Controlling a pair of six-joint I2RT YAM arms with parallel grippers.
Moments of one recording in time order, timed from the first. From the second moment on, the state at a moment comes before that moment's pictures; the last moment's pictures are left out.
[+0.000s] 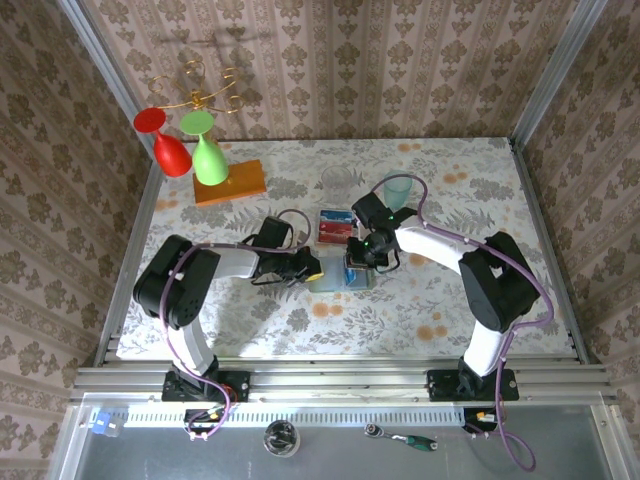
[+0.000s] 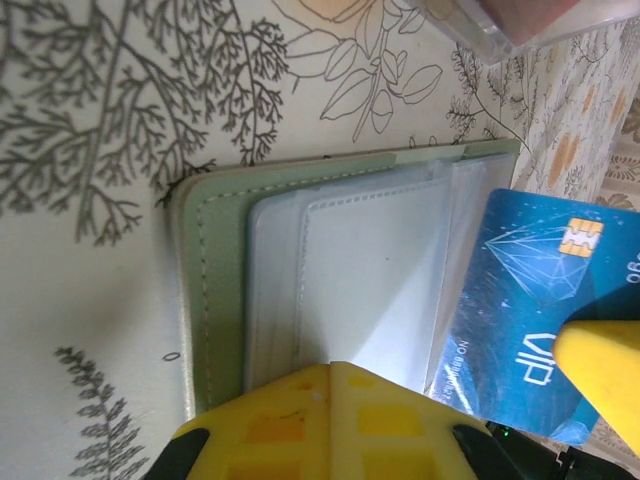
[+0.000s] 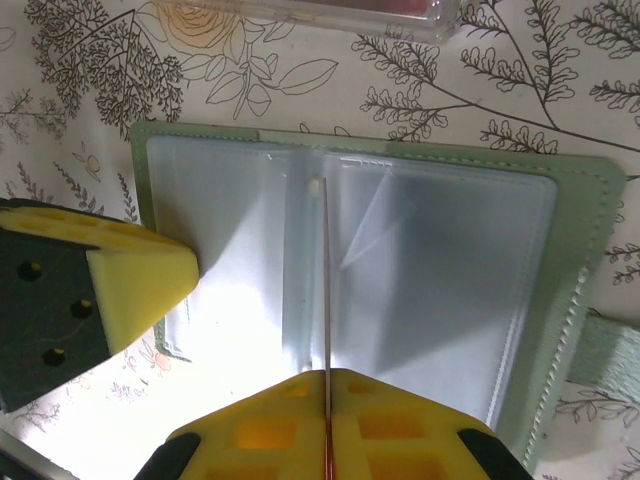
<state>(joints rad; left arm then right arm) -0.54 1.78 0.78 0.04 0.68 -0.86 0.55 1.77 1.19 -0.63 -0.29 0.58</state>
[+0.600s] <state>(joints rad) -0.52 1.74 0.78 0.01 0.69 -0.84 0.54 1.76 1.40 -0.82 -0.20 0.30</state>
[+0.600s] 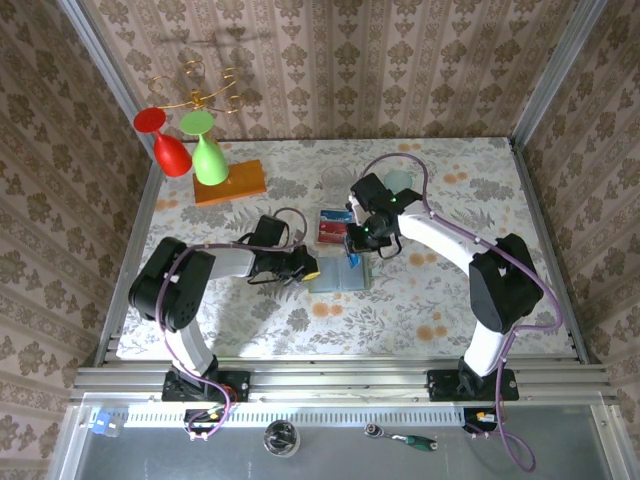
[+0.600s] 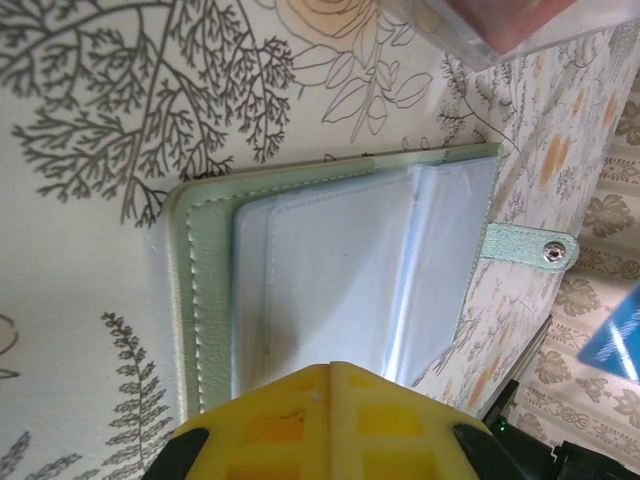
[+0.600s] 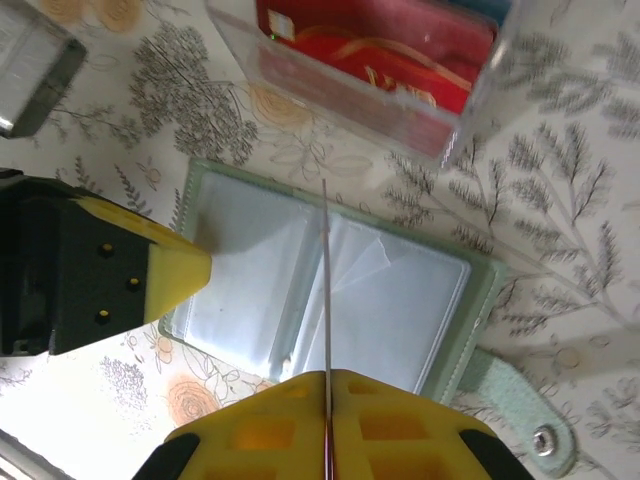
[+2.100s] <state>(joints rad) -0.42 1.48 0.70 -0.17 0.60 -0.79 0.50 2.36 2.34 -1.24 -0.10 -0.77</state>
